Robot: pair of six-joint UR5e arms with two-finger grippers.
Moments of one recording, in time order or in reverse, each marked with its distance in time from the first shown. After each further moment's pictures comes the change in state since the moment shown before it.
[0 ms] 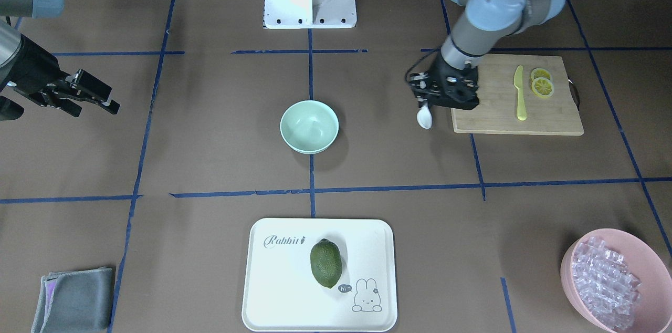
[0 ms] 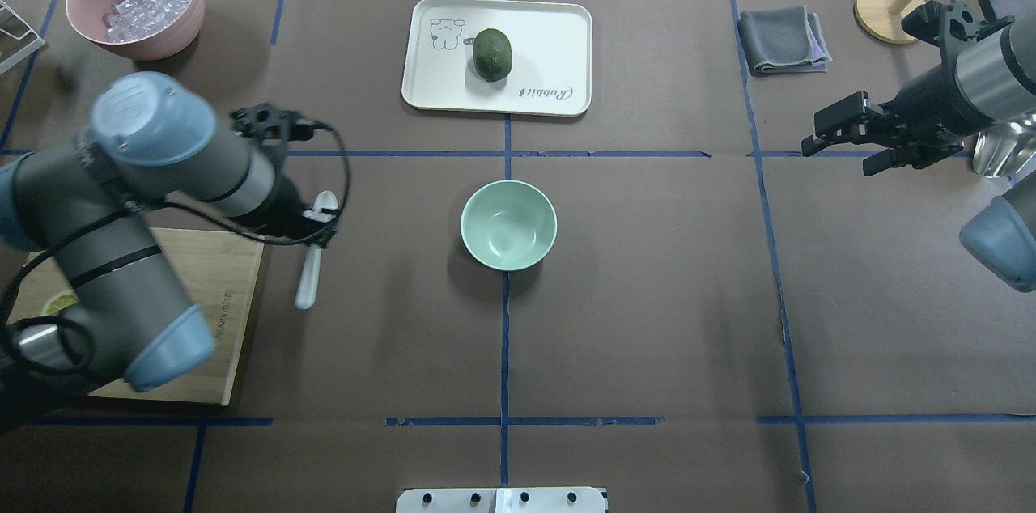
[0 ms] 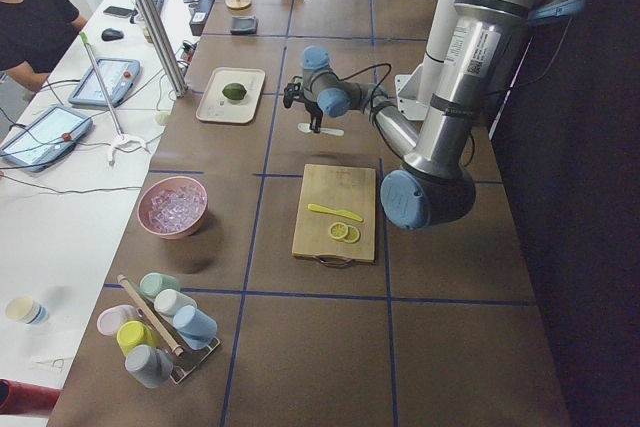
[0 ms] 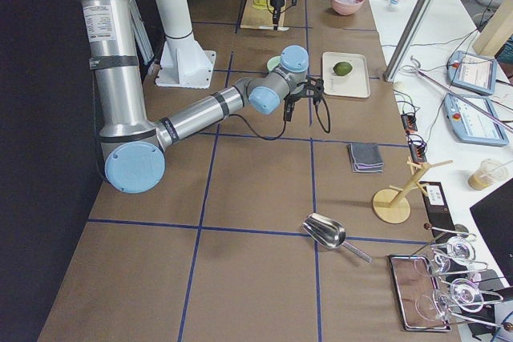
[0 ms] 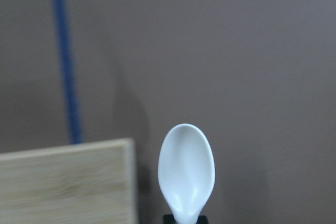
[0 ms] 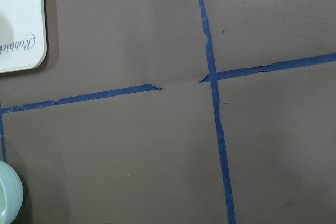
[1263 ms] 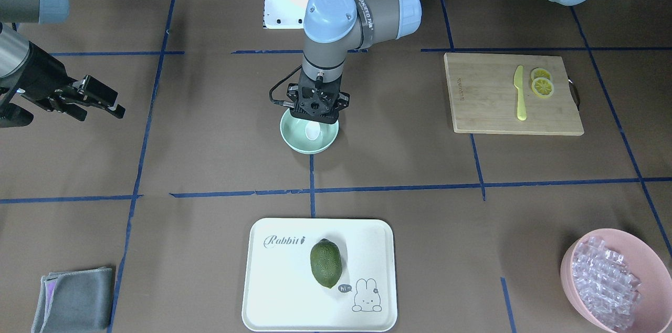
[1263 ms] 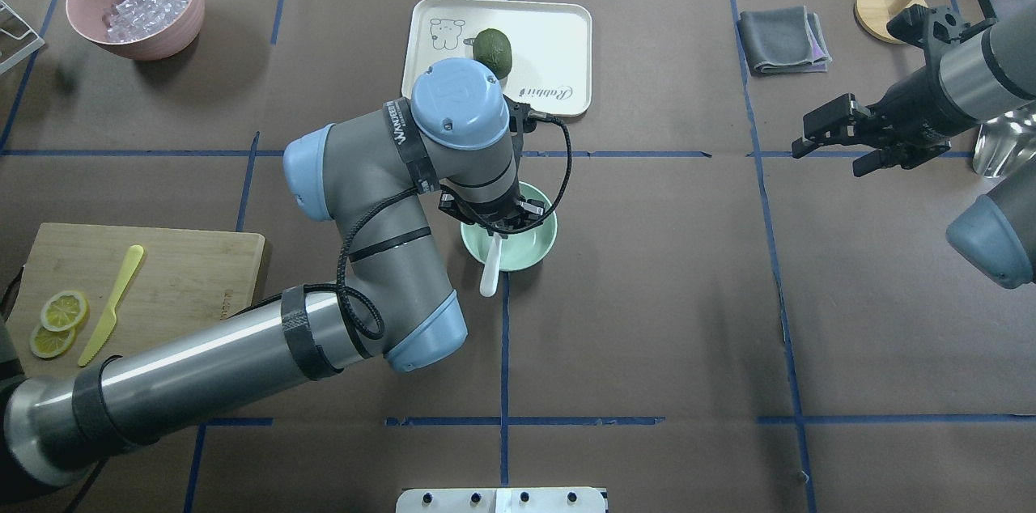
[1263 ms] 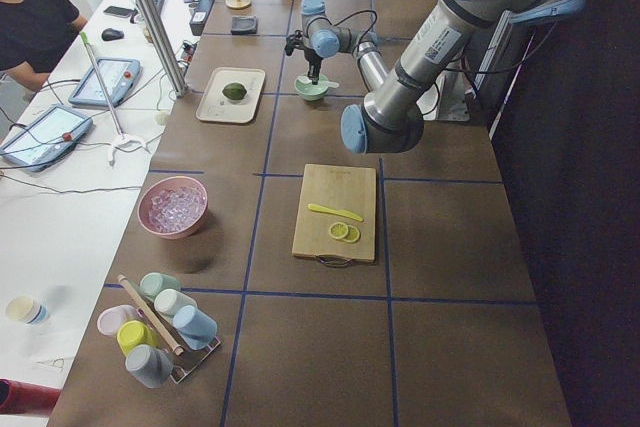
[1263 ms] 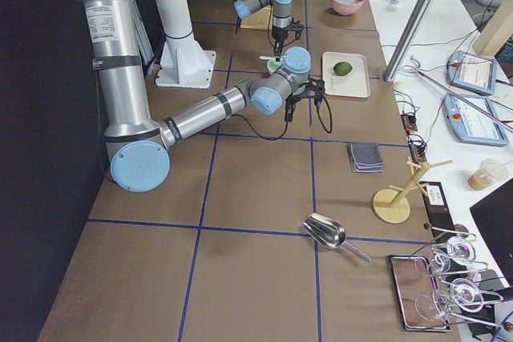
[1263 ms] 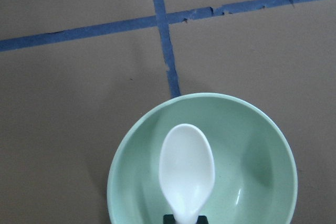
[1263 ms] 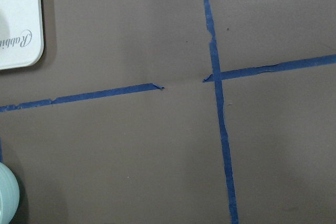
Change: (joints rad) left arm 0.128 -0.461 0.380 0.082 0.104 -0.014; right arm -0.014 0.020 -0.026 0.000 -0.002 -0.005
